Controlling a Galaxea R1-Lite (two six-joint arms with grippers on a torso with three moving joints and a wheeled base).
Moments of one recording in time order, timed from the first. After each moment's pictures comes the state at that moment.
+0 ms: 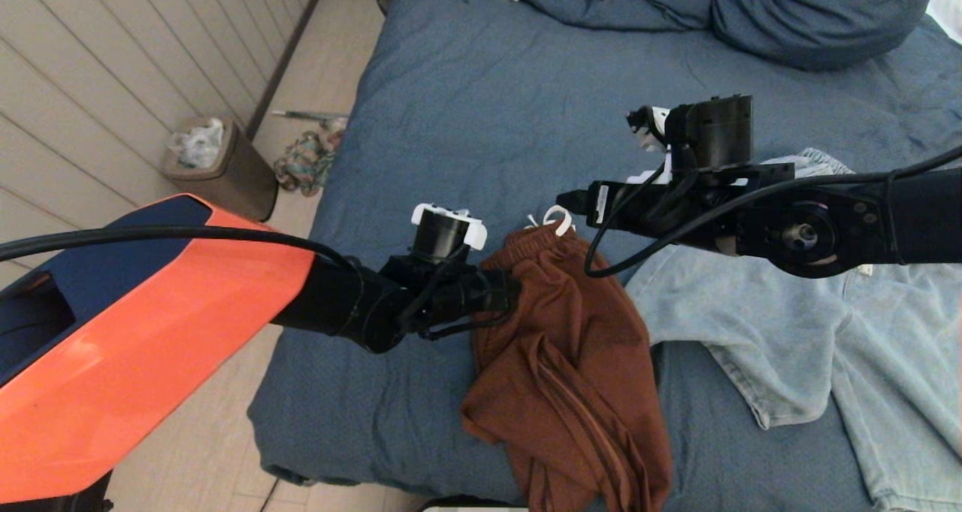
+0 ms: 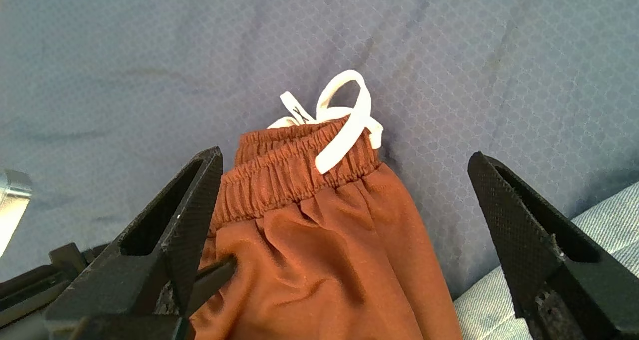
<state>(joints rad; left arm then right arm) -0.71 2.22 -1.44 -0.34 0.06 -0.45 0.43 1.85 -1.37 -0.21 -0.14 0.24</state>
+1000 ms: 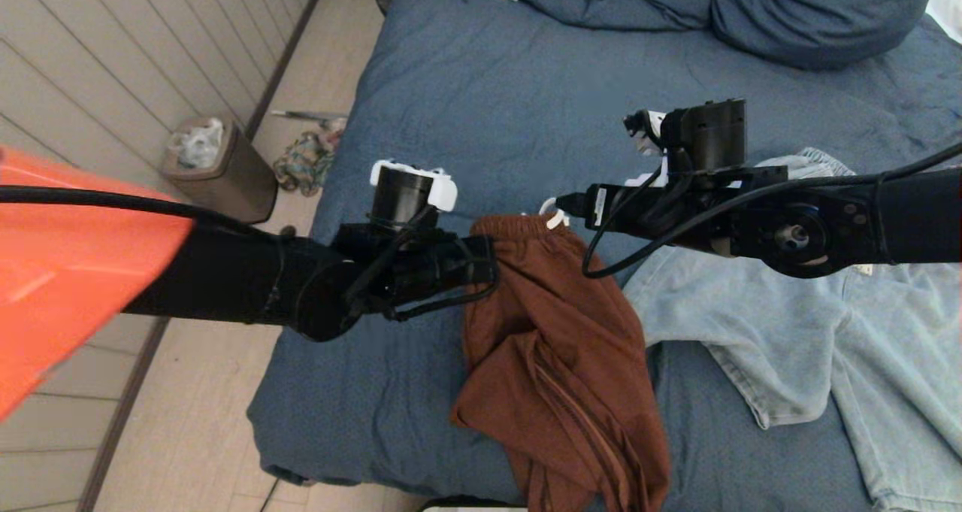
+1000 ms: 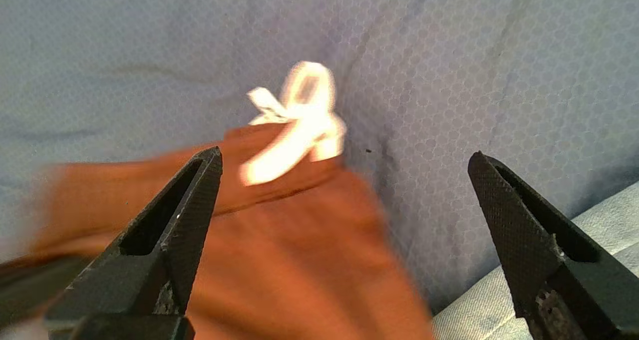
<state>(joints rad) -0.70 2.00 -1.32 -0.33 0.07 -0.45 0.43 1.87 -1.38 -0.20 -0.14 0.24</state>
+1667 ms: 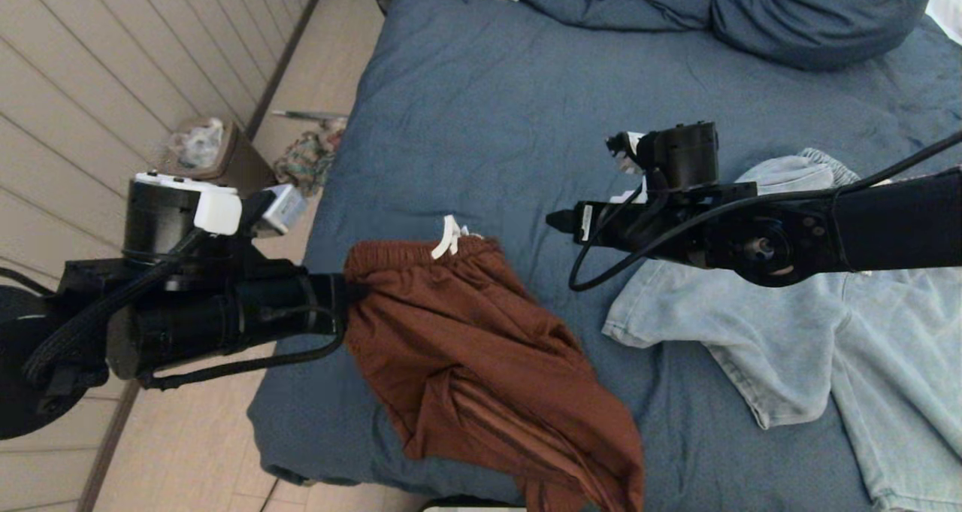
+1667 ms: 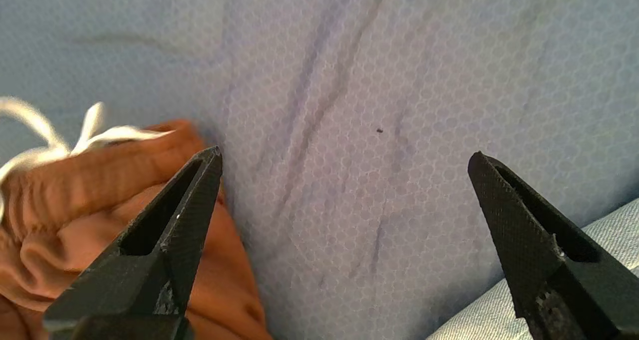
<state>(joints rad) -0.48 1.55 -0.81 -0.30 -0.08 -0.26 0.44 1.92 -1.38 -0.21 -0.14 0.25</state>
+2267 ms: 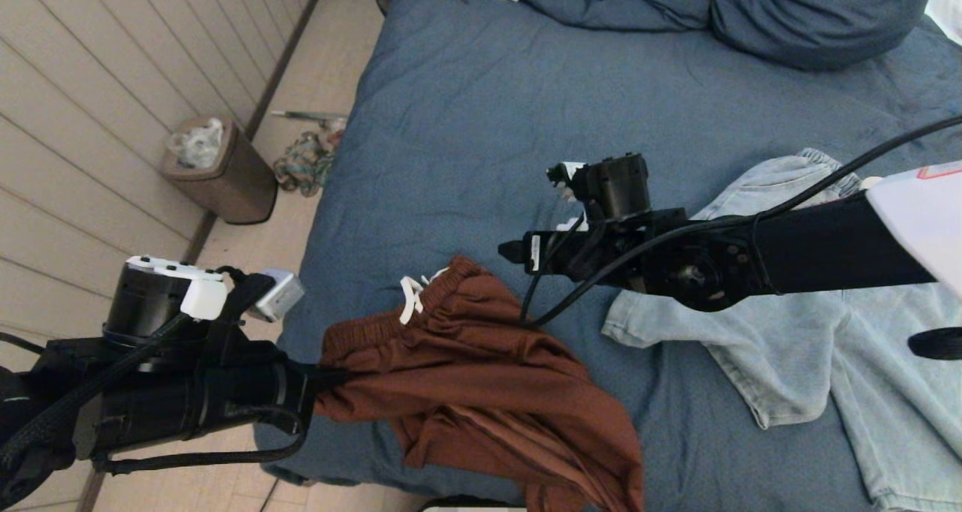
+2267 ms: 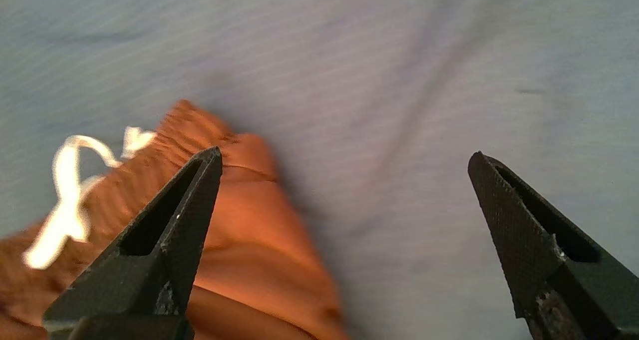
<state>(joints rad) -0.43 1.52 -0.59 -0.30 -0.19 -0.06 0.57 2.01 -1.43 -0.20 -0.14 0.25</state>
